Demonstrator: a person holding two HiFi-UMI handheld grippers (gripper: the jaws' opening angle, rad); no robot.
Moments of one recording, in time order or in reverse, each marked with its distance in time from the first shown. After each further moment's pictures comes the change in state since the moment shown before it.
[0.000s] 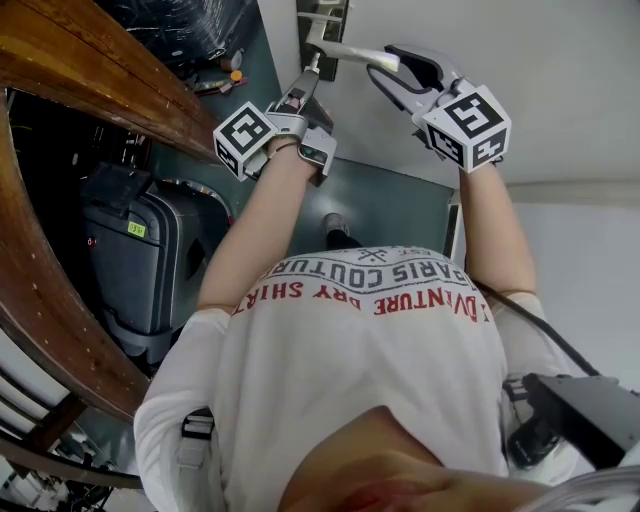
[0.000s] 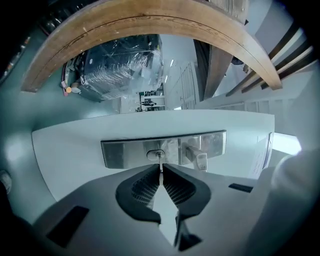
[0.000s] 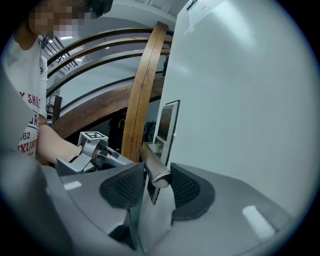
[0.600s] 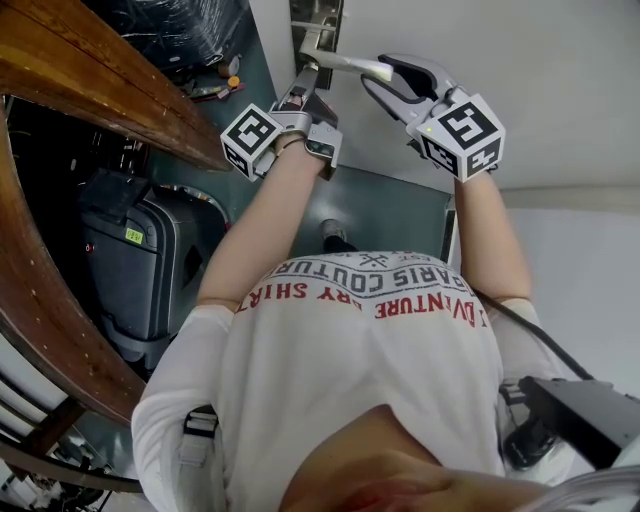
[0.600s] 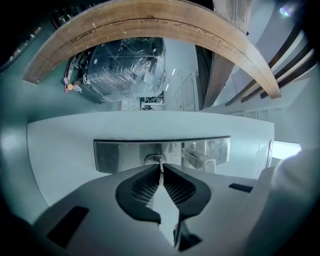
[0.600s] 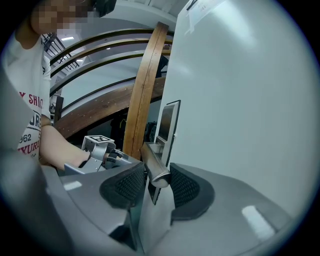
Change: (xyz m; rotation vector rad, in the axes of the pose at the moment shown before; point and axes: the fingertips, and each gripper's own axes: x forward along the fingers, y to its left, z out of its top) left arm 0.021 0.000 0.007 -0.051 -0.098 -0.041; right arm 0.000 0.003 0.001 -0.009 -0.005 0.016
